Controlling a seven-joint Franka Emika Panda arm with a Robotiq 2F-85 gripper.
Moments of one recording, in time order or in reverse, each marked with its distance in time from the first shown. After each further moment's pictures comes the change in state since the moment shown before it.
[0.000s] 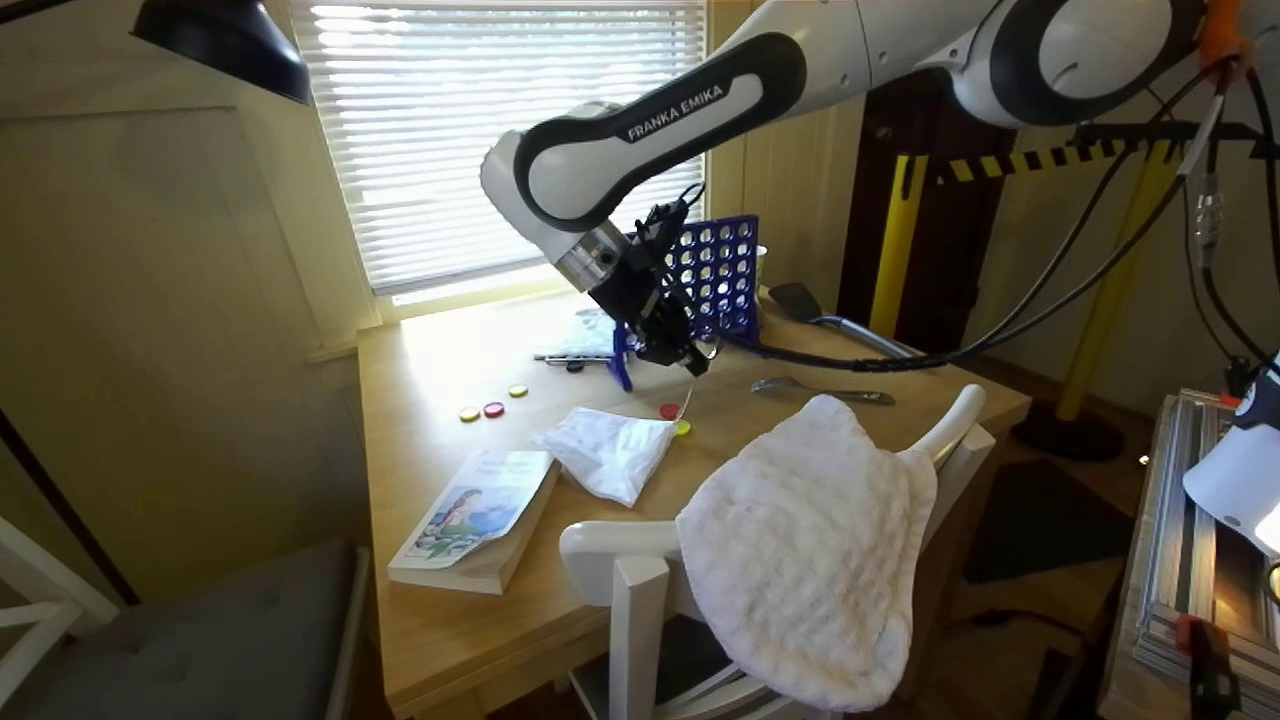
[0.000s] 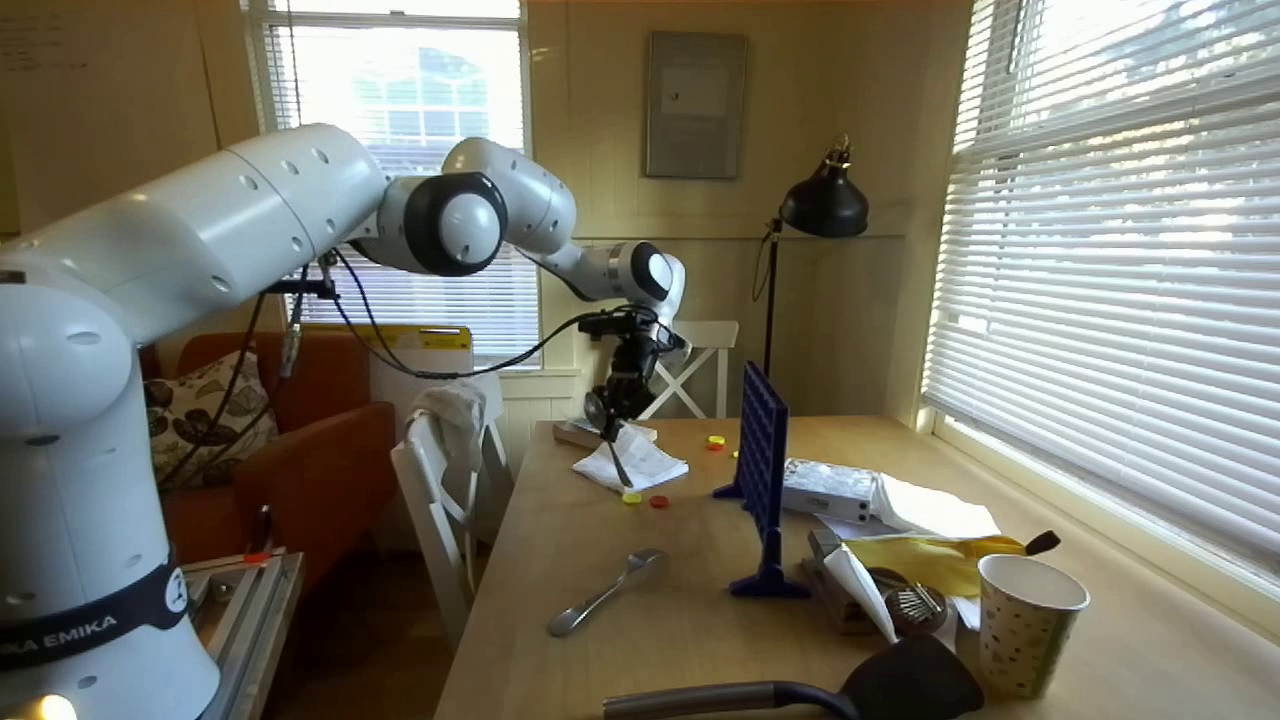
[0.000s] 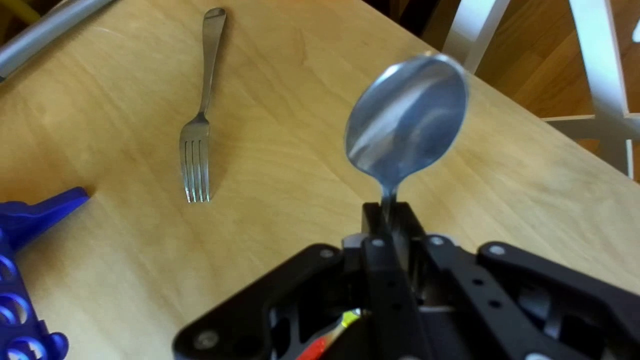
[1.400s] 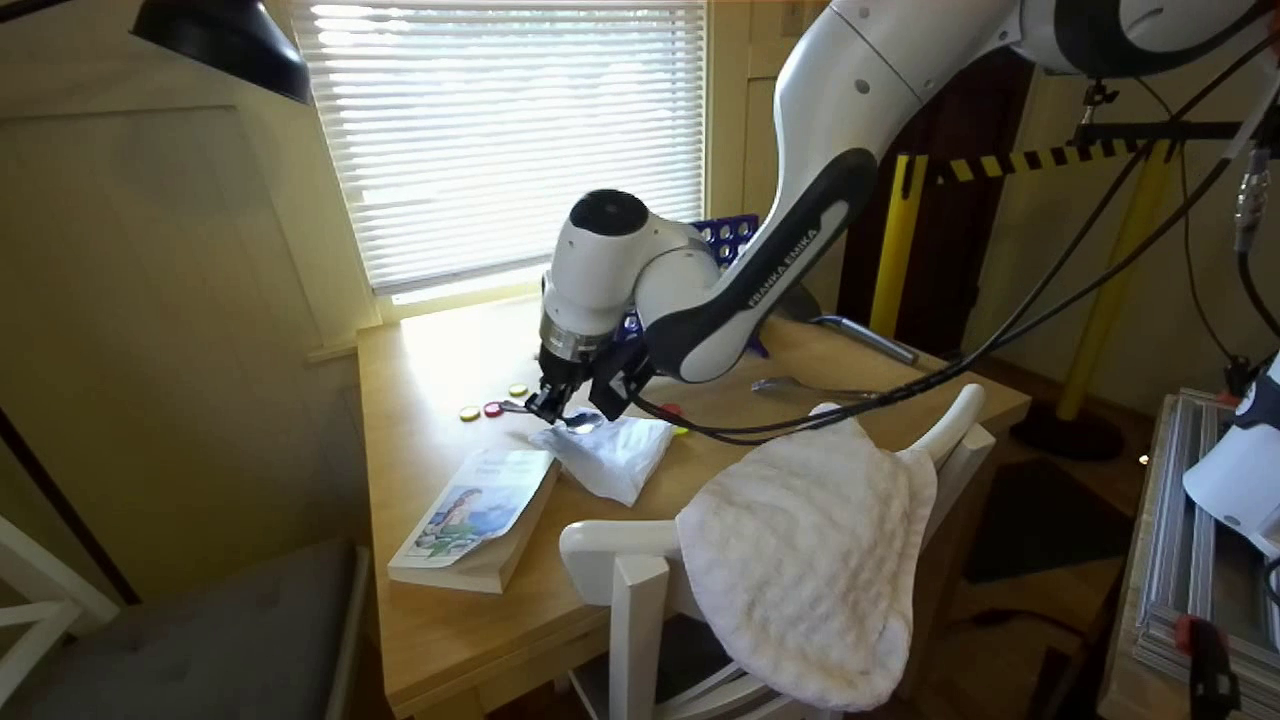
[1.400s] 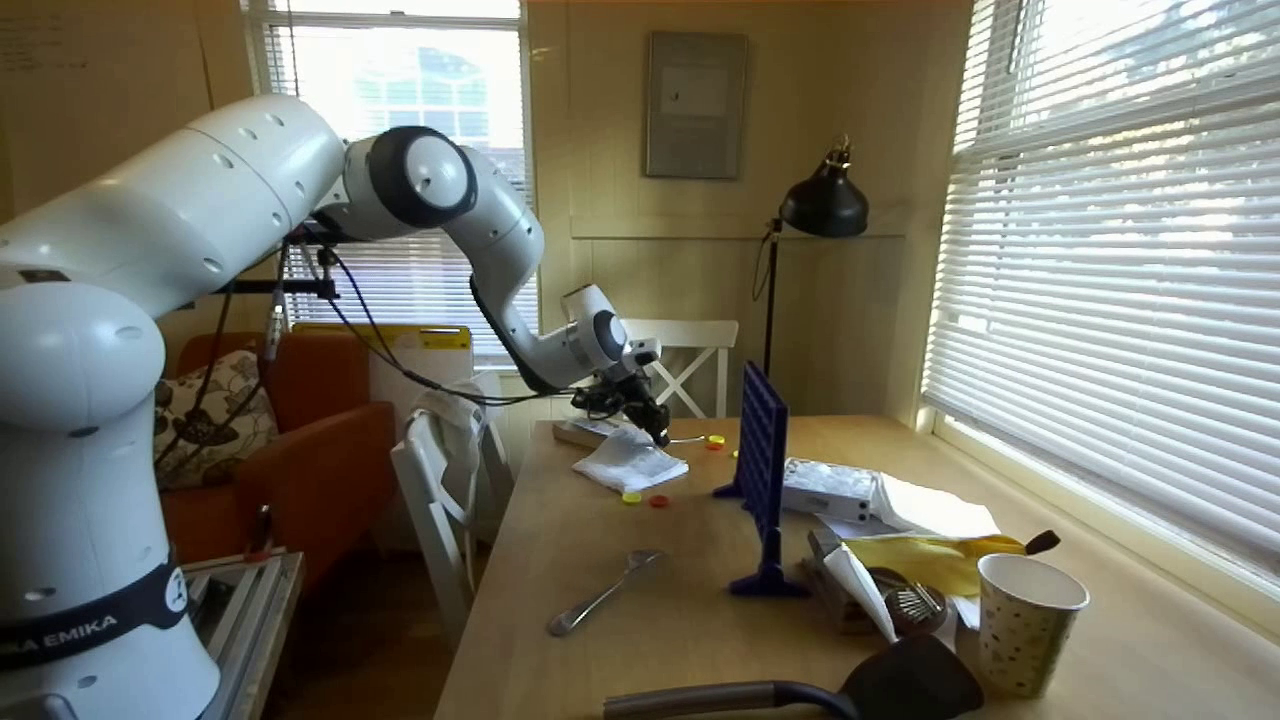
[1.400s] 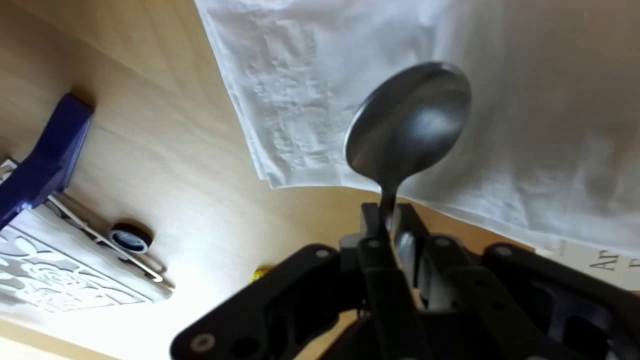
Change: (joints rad) arm 0.186 -0.120 -0.221 -0.588 -0.388 1.514 0.692
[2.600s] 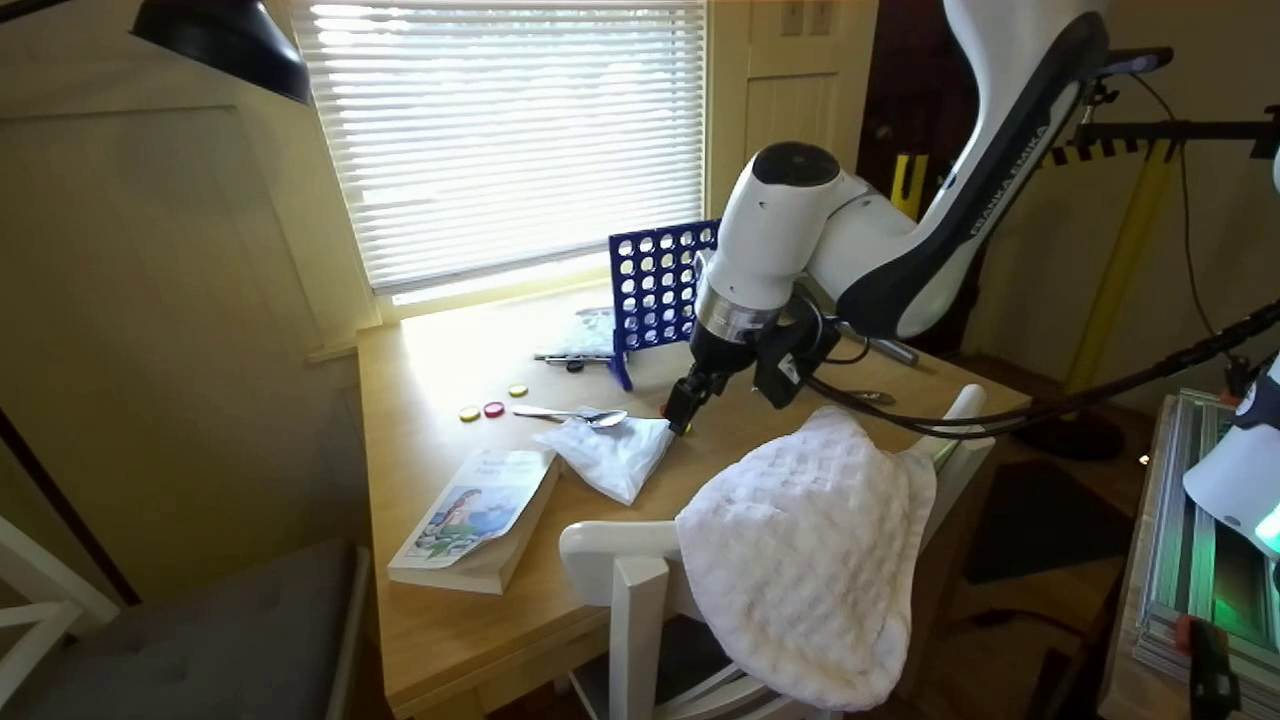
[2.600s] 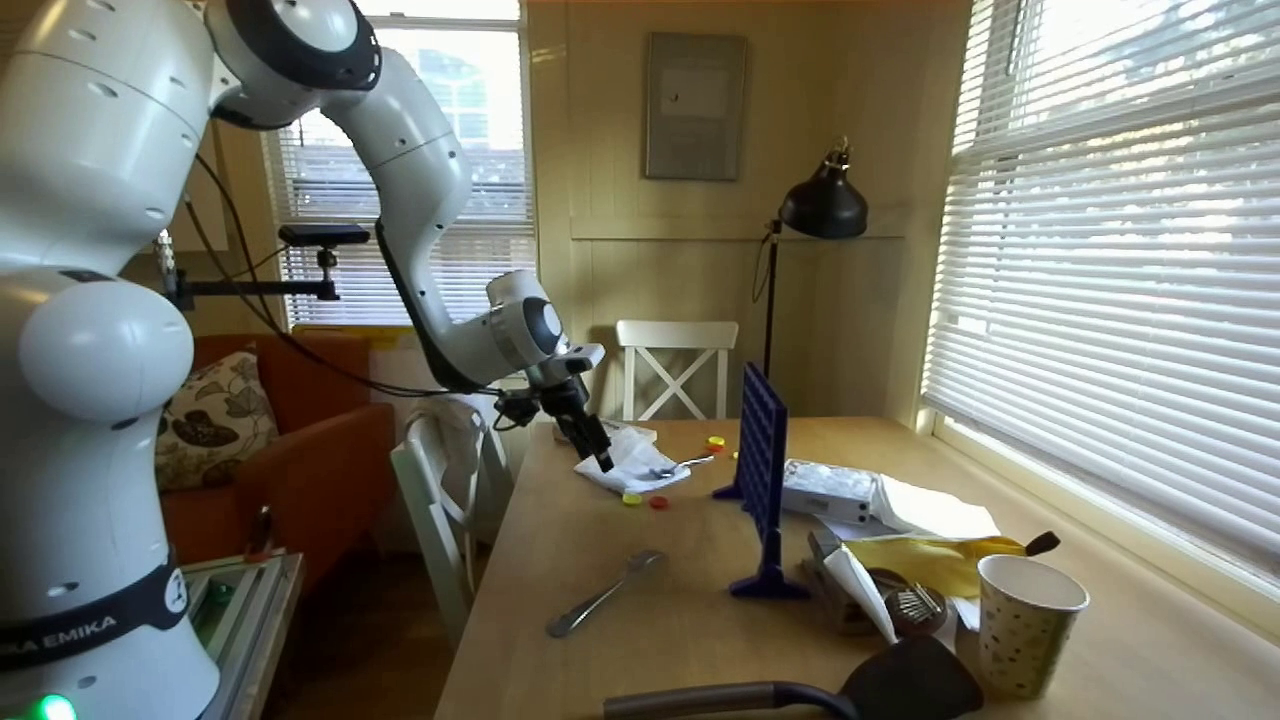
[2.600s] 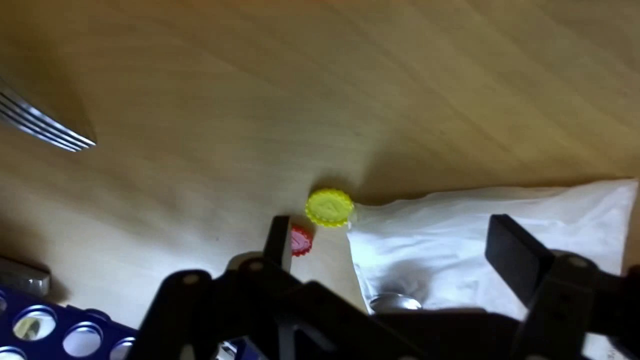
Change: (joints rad) arm 0.205 -0.452 -0.207 -0.749 -0.091 0.163 0.248
